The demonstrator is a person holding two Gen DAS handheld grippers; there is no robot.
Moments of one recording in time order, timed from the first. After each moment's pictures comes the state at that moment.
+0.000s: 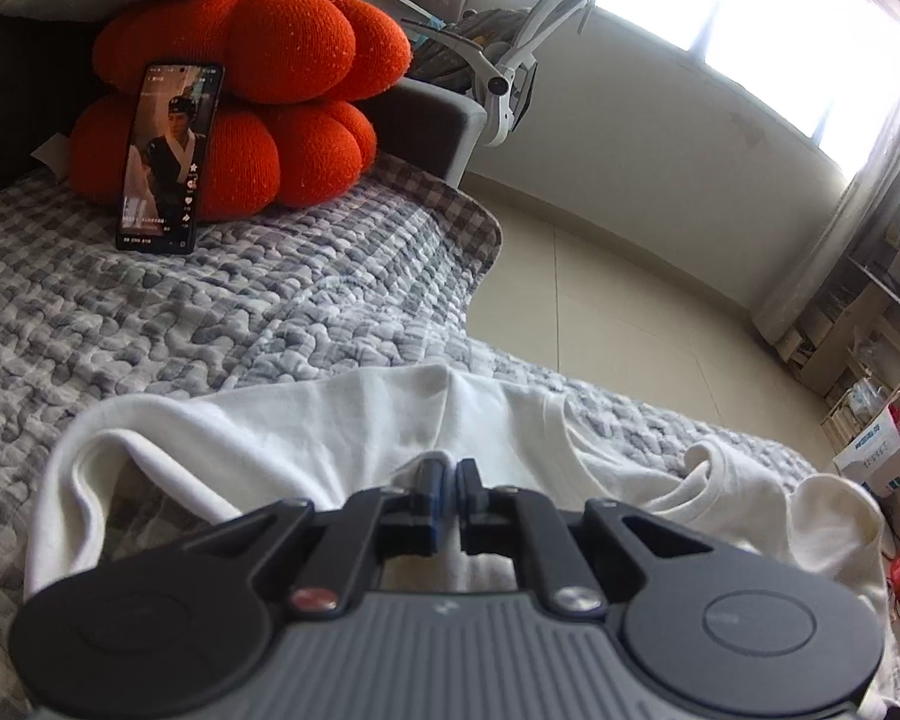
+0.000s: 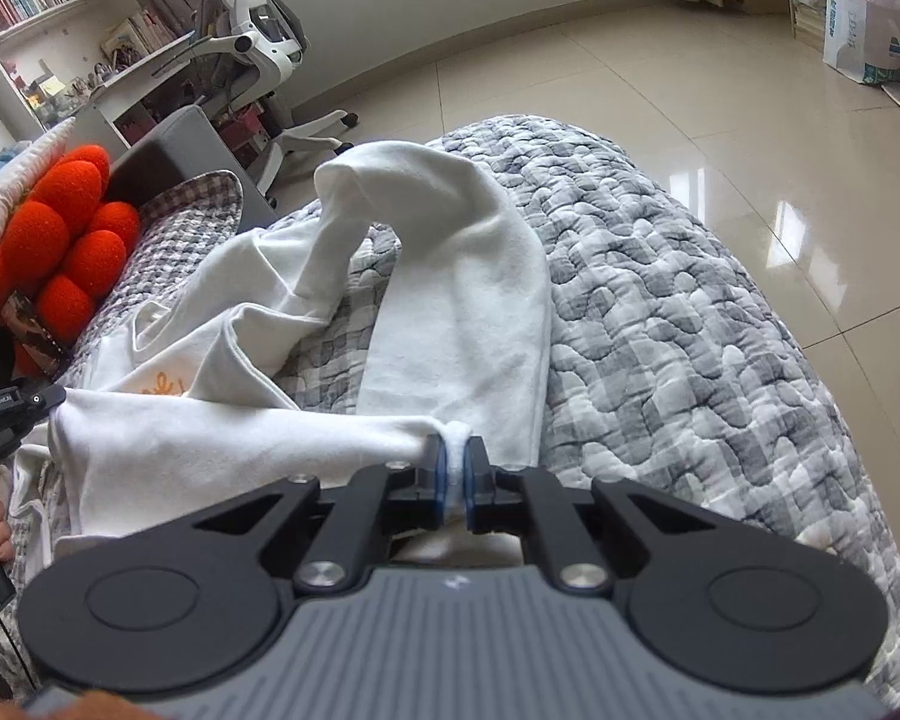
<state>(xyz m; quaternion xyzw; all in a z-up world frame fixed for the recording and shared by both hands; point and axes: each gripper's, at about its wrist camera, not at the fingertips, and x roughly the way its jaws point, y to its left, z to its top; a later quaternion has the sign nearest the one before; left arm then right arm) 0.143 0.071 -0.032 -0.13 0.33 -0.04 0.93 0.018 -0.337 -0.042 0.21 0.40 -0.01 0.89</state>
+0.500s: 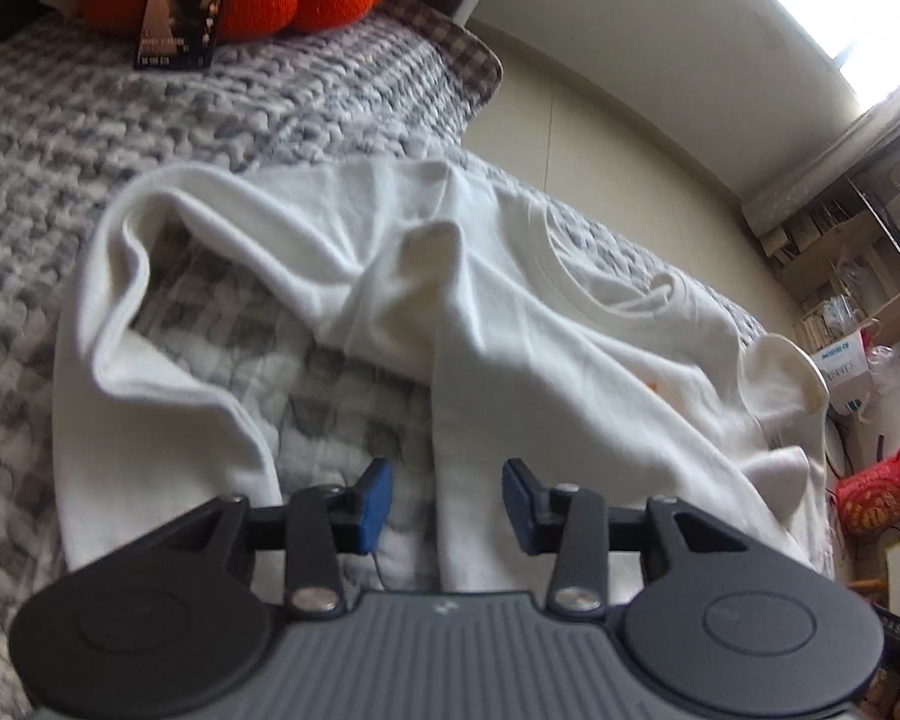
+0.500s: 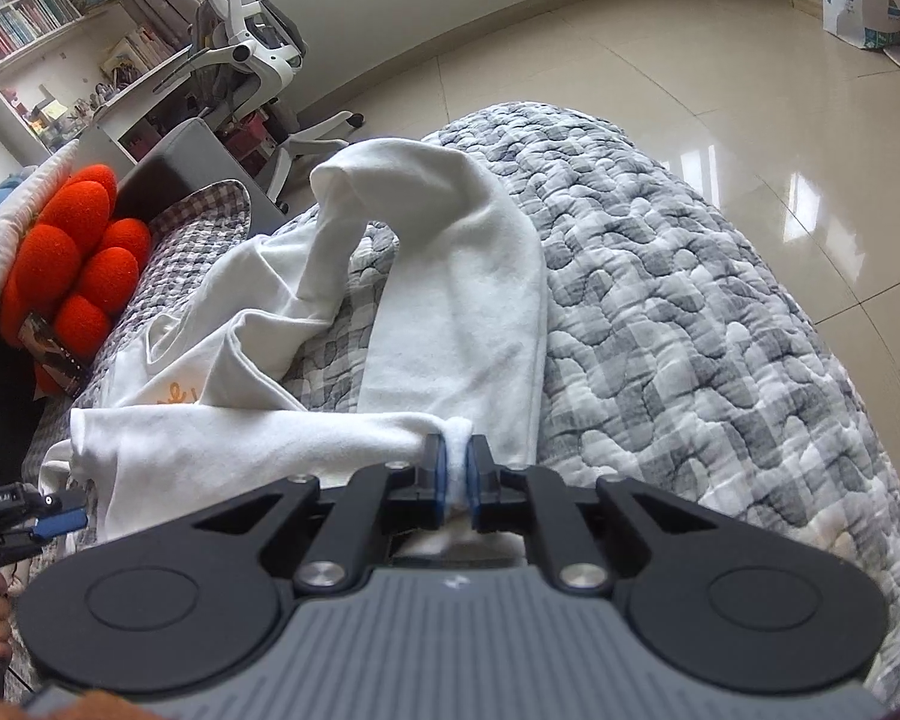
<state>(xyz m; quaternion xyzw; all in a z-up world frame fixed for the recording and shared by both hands) 0.086 0.083 -0.029 -0.19 0.50 -0.09 0.84 0.010 -0.350 -0.043 0.25 0.40 0.01 0.88</state>
